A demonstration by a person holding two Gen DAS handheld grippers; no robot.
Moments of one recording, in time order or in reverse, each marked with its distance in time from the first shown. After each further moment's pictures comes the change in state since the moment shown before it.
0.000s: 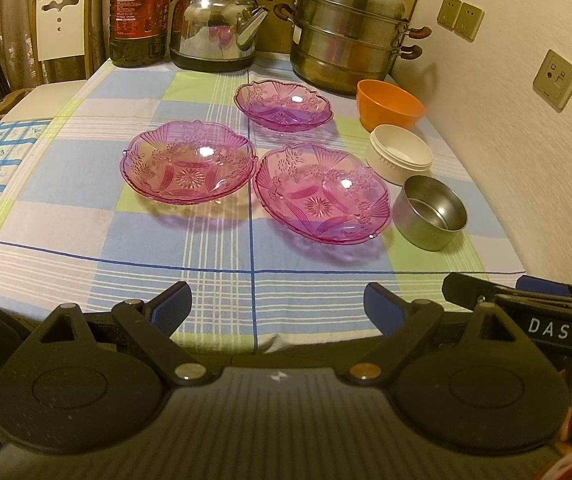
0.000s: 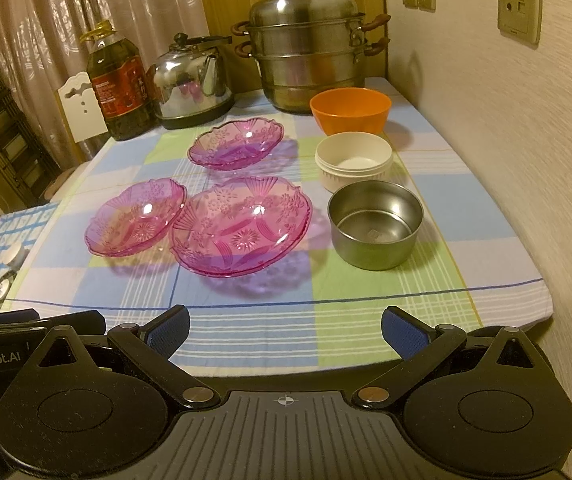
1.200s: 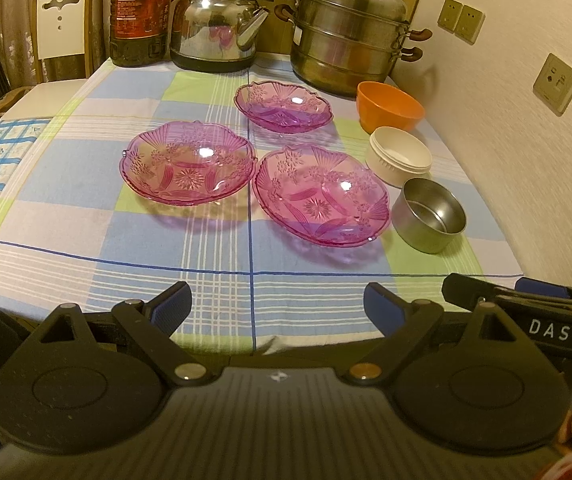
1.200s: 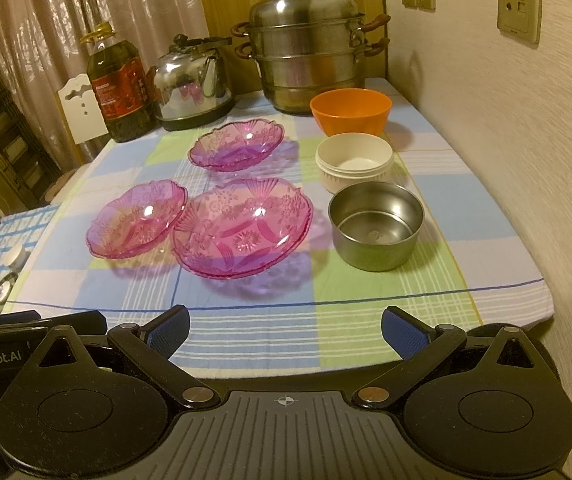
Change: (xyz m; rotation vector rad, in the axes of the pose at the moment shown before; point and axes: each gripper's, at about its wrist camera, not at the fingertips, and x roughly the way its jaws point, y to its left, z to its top) left arm -0.001 -0.002 0.001 -0.004 -0.002 -0.002; right arm -0.001 0.001 0.002 0.008 -0.005 0.001
